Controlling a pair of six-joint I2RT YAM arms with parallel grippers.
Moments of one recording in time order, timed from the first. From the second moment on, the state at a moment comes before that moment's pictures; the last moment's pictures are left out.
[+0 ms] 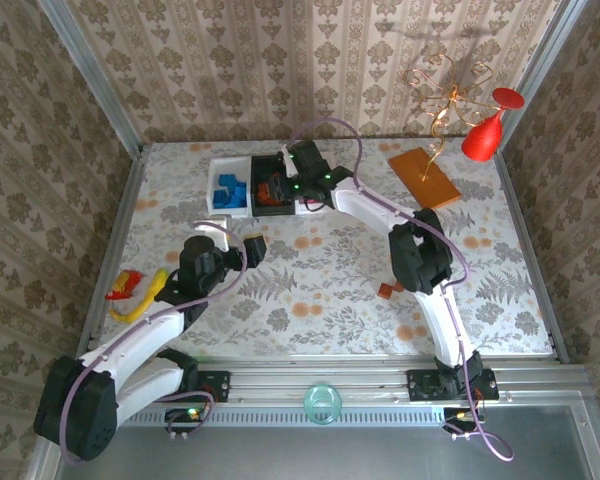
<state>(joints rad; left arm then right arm) -0.47 0.98 0.41 0.21 0.02 -0.36 0.58 2.29 2.00 -0.41 -0.16 0.34</state>
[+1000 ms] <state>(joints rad) -0.70 1.22 0.53 0.28 0.23 -0.23 0.54 1.47 0.87 -0.56 0.11 0.41</state>
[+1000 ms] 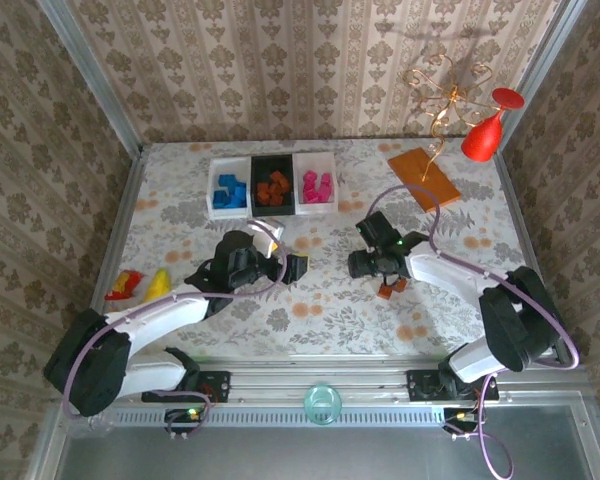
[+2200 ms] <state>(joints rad) -0.80 1.36 0.63 0.28 0.41 -0.12 0.59 1.35 0.65 -0.55 0.12 0.60</state>
